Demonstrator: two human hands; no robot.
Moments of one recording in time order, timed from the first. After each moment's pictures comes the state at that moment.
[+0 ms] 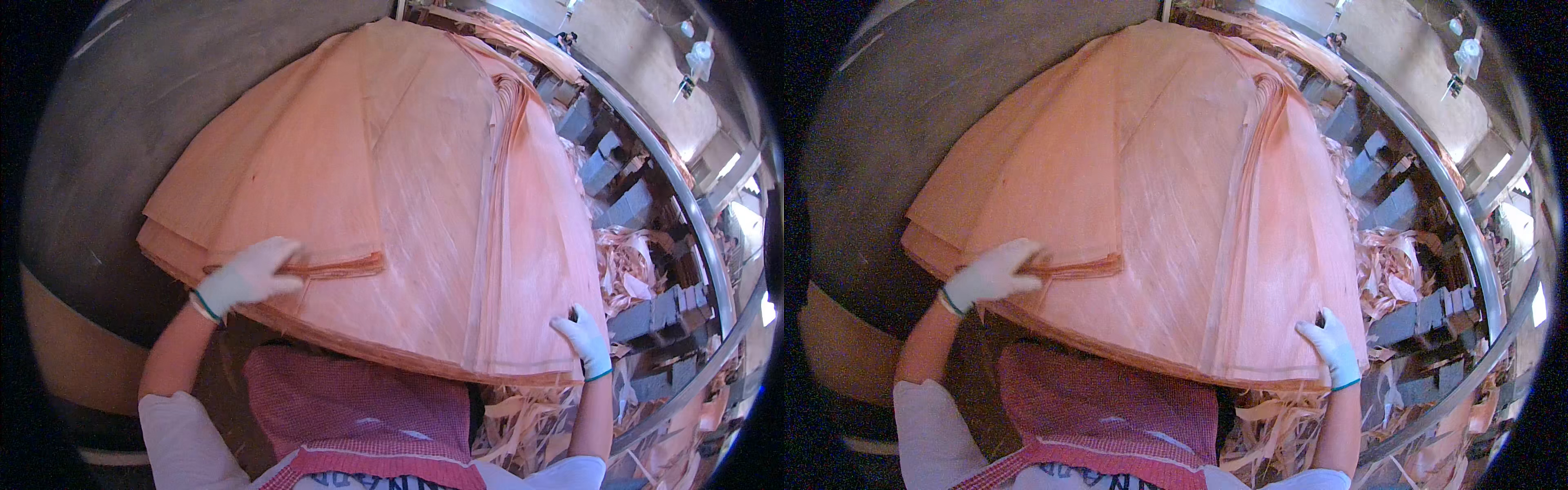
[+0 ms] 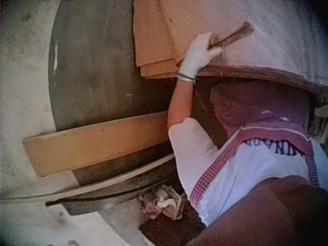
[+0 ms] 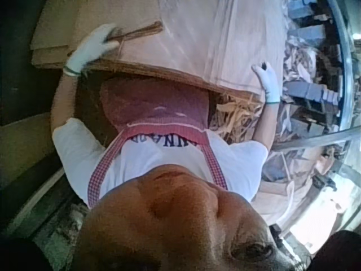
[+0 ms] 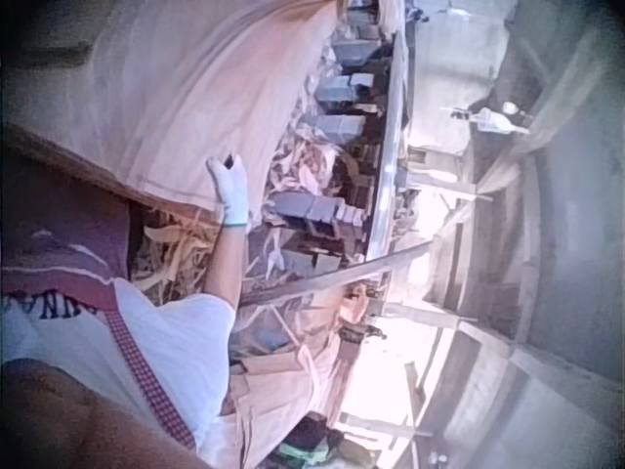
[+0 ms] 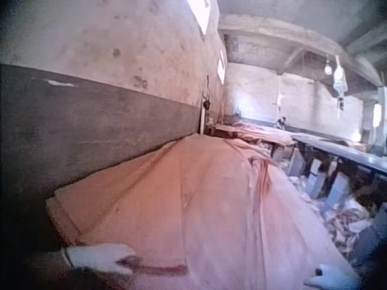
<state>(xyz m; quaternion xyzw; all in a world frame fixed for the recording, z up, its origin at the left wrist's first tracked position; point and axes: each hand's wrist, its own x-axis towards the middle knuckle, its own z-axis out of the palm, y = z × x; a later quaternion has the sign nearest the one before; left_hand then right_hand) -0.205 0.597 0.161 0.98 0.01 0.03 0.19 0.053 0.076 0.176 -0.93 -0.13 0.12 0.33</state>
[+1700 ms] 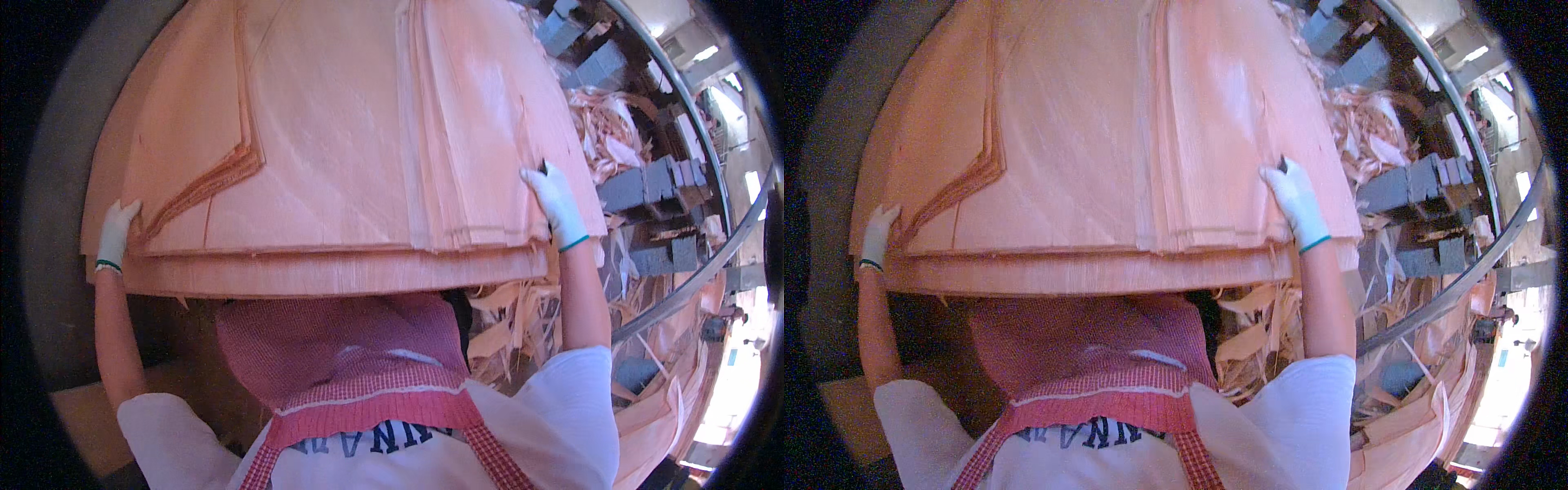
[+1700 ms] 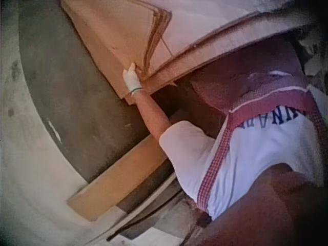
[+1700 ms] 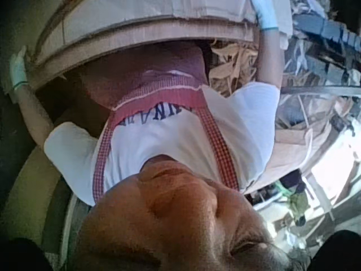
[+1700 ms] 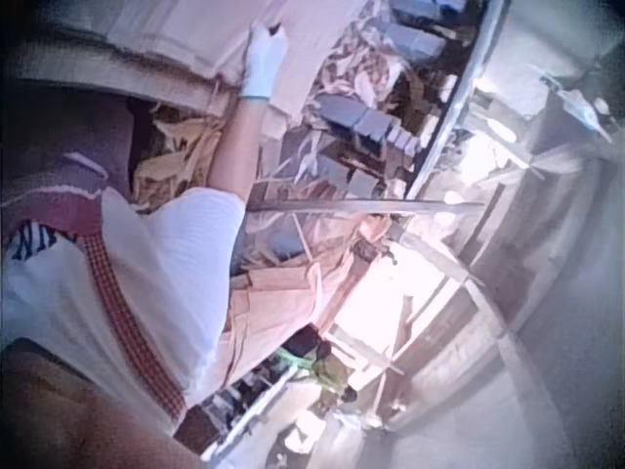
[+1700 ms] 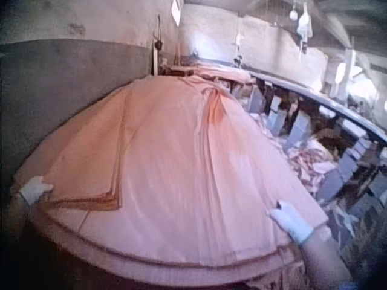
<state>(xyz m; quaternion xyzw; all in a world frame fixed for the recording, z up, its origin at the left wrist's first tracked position) -0.191 0.726 0.108 0.83 0.36 0.11 0.41 0.130 0.067 0.100 -0.92 -0.12 0.05 0.37</state>
